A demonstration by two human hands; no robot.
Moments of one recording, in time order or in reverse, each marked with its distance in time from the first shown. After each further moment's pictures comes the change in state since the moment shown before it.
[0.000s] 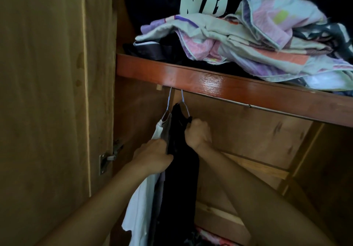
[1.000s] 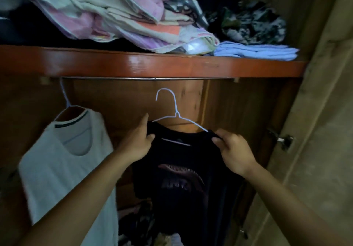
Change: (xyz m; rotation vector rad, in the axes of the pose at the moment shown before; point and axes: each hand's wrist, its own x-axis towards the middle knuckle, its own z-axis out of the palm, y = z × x) left_hand 0.018 0.112 0.061 -0.293 -0.196 0.523; right_hand -0.228 0.148 -0.176 -0.148 0.173 0.232
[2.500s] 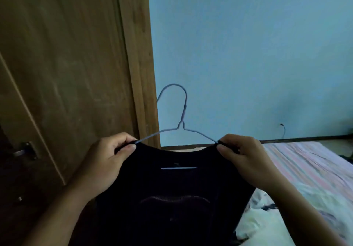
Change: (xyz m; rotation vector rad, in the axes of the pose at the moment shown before) left_hand -0.110 0.344 0.216 -0.711 -0.849 1.067; right_hand -0.402 -0.008 -0.225 -0.351 0.735 0.975
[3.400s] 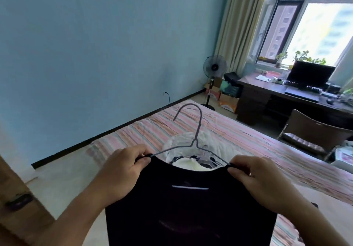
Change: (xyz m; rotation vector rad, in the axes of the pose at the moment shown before) left_hand 0.037 0.049 0.227 -0.093 -0.670 0.341; right_hand -0.211 0.030 -0.096 -0.515 0.167 0.699
